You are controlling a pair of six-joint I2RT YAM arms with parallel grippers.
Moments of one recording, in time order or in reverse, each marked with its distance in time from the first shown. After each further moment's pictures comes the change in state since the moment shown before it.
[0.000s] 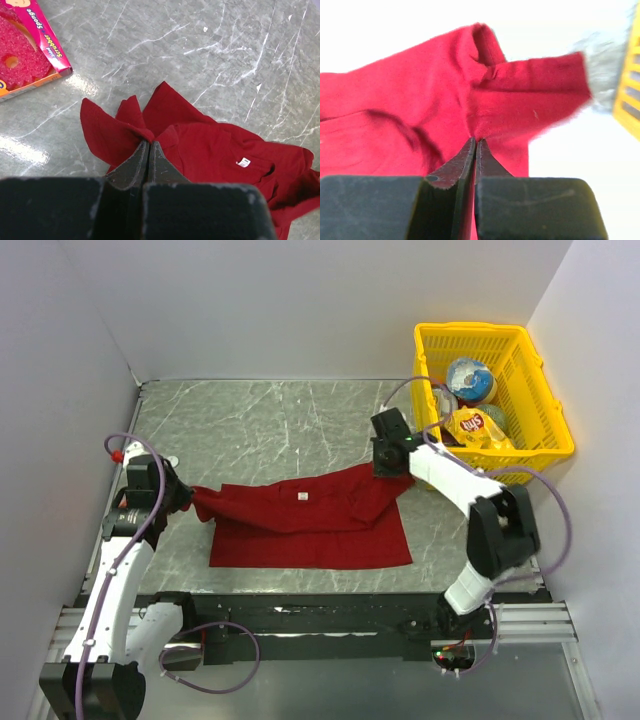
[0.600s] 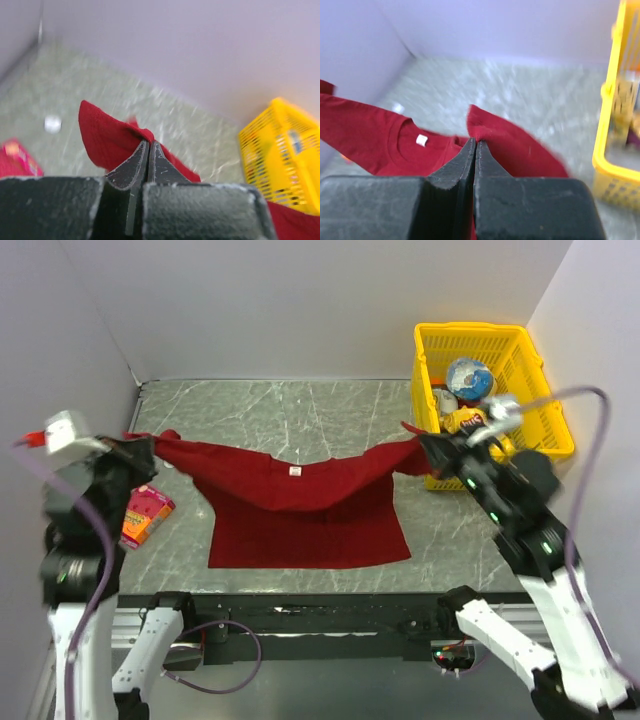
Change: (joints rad) left arm 0.000 -0.177 0.407 -0.006 0.045 0.137; right arm 0.000 -0.898 -0.027 0.109 -0.199 -0.114
